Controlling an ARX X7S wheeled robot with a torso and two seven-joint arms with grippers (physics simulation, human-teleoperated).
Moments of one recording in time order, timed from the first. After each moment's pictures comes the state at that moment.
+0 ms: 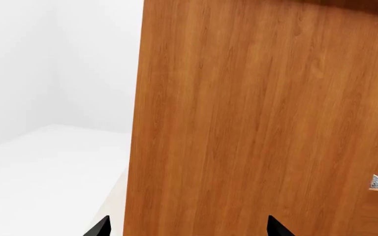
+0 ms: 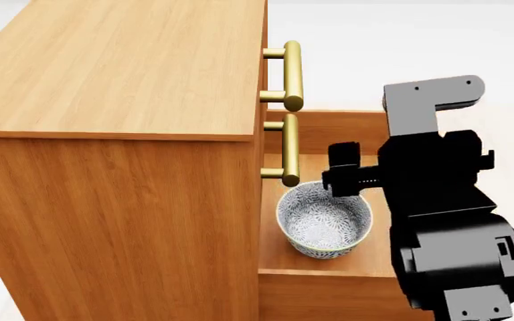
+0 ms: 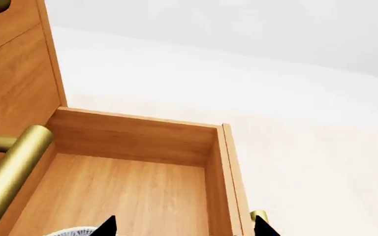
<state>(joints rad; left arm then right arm) 0.42 -0.51 0.42 0.38 -0.29 0.41 -0.54 1.06 0.28 -0.33 0.54 0.33 0.79 0.09</state>
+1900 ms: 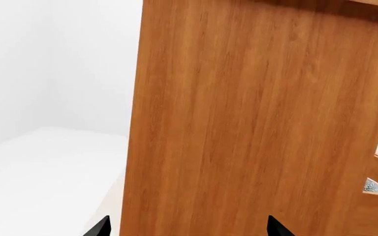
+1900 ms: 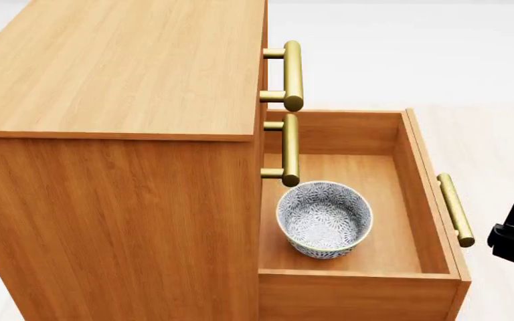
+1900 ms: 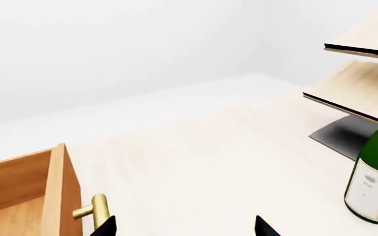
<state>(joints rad) 0.42 -0.52 0.43 0.37 -0.30 0.44 -0.54 0.47 0.50 0.26 -0.17 0.53 0.83 0.32</state>
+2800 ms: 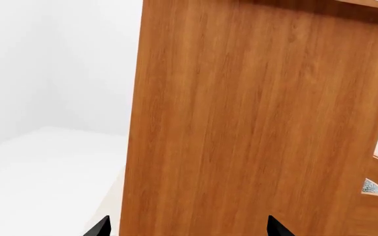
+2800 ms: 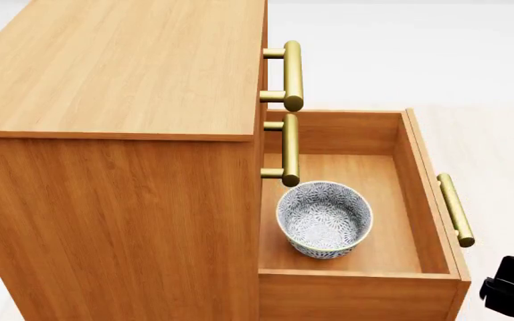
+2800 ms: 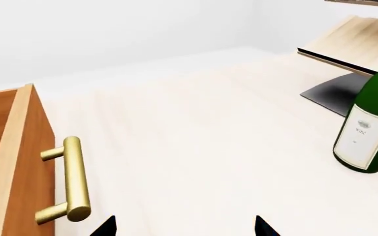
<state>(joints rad) 0.42 -0.52 0.44 0.37 -0.30 0.45 -0.54 0.34 0.48 0.25 -0.06 0.47 0.71 0.29</state>
